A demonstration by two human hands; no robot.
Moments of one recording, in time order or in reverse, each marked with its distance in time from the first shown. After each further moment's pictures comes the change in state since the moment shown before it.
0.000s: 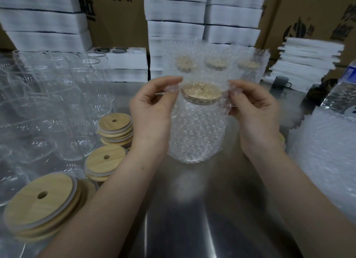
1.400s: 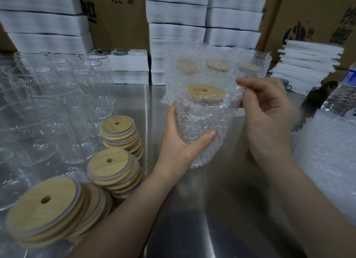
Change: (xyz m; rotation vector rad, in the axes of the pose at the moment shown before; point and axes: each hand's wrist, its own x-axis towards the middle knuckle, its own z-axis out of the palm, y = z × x) left_hand -0.036 -0.046 -0.006 0.172 -0.281 -0.070; right_hand -0.004 -0.013 0.000 -0.337 0.021 -0.310
